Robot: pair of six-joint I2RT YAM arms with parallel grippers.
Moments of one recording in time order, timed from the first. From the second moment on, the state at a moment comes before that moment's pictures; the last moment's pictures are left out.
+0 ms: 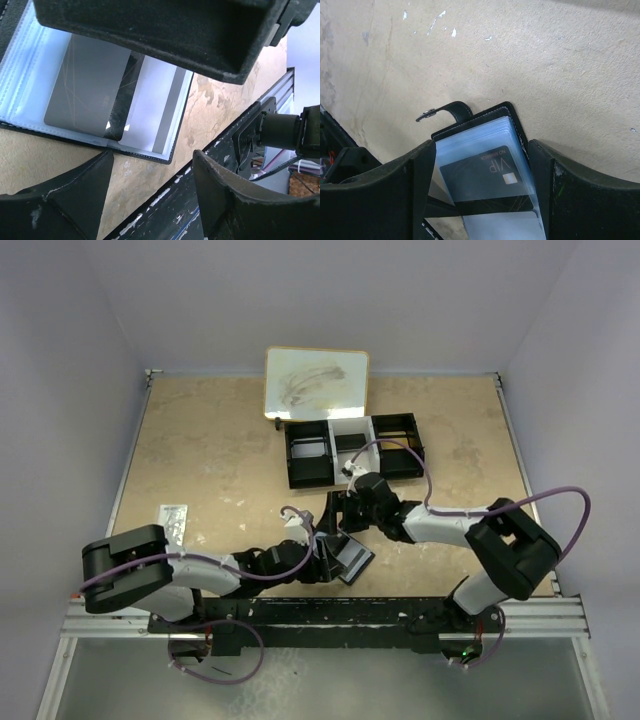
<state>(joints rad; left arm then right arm) -1.22 1.40 0.33 0.52 -0.19 -1.10 0.75 1.53 0.62 0.20 -0.20 0.63</state>
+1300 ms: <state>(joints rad) -1.04 1.23 0.57 -0.02 -0.32 -0.85 0.79 1.11 0.22 0.42 -0.16 1.08</state>
